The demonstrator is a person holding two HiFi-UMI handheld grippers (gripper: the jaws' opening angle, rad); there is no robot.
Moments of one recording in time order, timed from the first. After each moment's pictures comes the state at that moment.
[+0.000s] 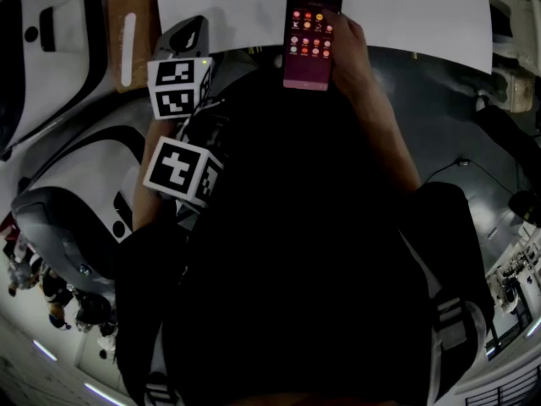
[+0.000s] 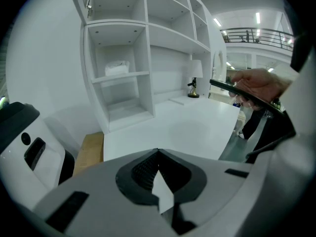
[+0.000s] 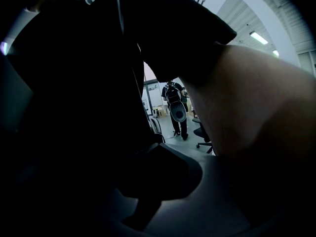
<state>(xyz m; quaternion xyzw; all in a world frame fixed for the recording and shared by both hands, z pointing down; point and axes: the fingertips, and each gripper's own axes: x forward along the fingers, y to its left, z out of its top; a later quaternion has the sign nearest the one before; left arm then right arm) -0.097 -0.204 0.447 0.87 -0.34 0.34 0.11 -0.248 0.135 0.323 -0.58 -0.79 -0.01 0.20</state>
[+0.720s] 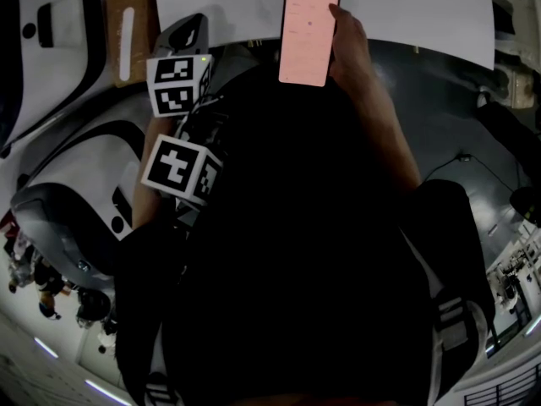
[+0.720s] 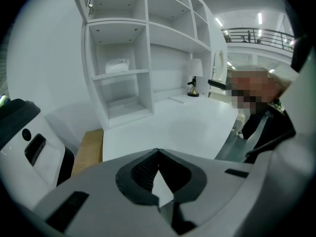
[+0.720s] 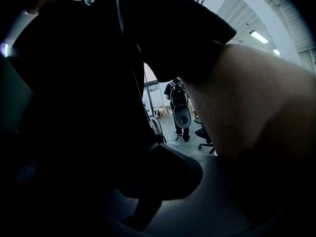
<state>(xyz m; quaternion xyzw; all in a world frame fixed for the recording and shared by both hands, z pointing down) -0.100 -0.195 0.453 0.87 -0.34 0.35 0.12 -0.248 0.143 0.321 -0.59 -0.78 0.00 0.19</state>
